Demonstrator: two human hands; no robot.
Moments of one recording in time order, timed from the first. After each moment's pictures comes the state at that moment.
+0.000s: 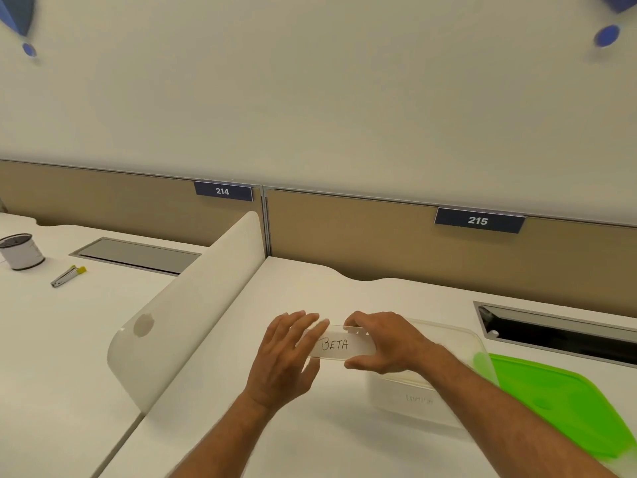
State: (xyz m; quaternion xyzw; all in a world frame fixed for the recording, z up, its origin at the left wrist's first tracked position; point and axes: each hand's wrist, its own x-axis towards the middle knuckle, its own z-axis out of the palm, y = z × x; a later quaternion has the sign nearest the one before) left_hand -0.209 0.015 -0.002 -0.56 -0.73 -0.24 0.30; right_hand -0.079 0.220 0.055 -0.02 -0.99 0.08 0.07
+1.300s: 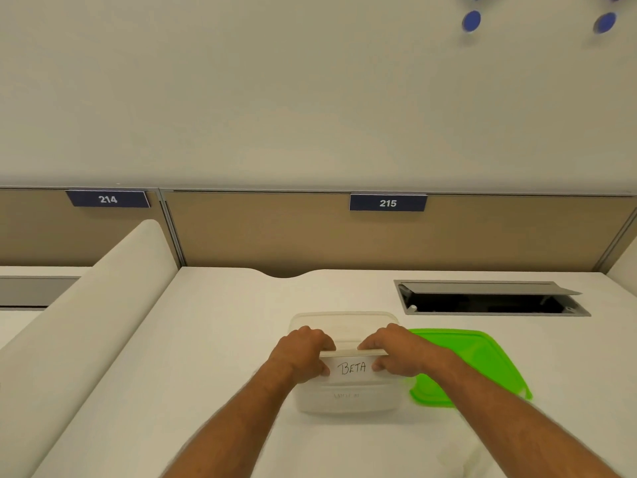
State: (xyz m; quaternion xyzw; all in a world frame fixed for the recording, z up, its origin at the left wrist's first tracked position) left_hand -0.147 0.184 0.008 -0.57 -0.80 -0.07 -0.15; right_hand 0.028 0.337 0.009 -0.25 -0.95 0.15 -0.11
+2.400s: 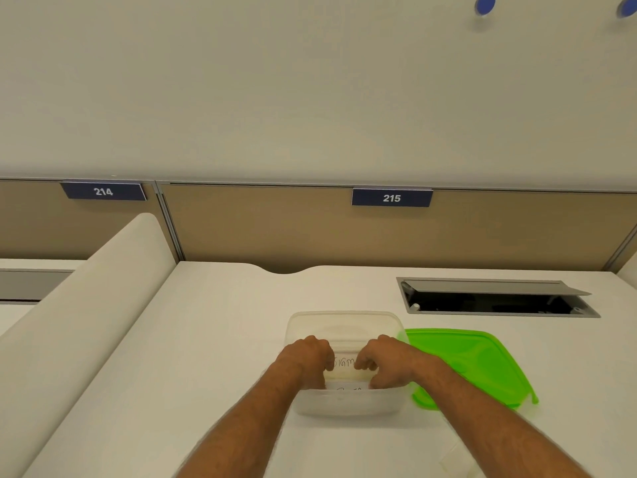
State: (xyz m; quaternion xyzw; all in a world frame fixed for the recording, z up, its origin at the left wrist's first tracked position) left_hand -0.142 0.195 -0.008 -0.57 -0.80 -0.01 -0.21; right_hand 0.015 0.331 -0.007 -0.22 -0.95 0.18 -0.15
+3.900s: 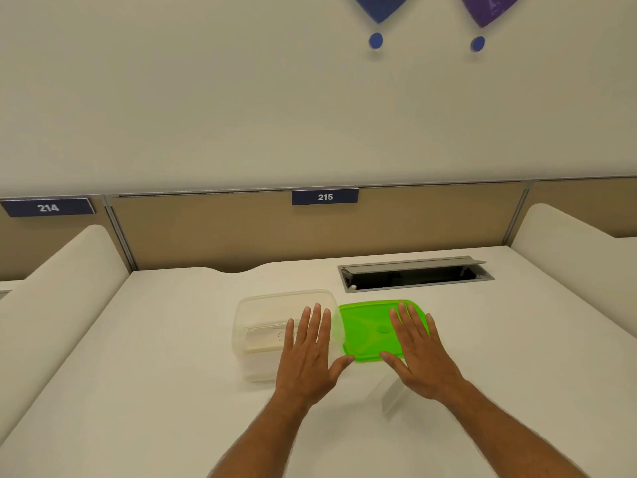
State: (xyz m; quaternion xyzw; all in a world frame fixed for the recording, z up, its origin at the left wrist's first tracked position) left_hand 0.004 0.172 -0.025 -0.62 -0.77 -0.12 0.08; right_hand 0.223 0.302 -0.024 -0.38 -0.92 -0.02 0.10
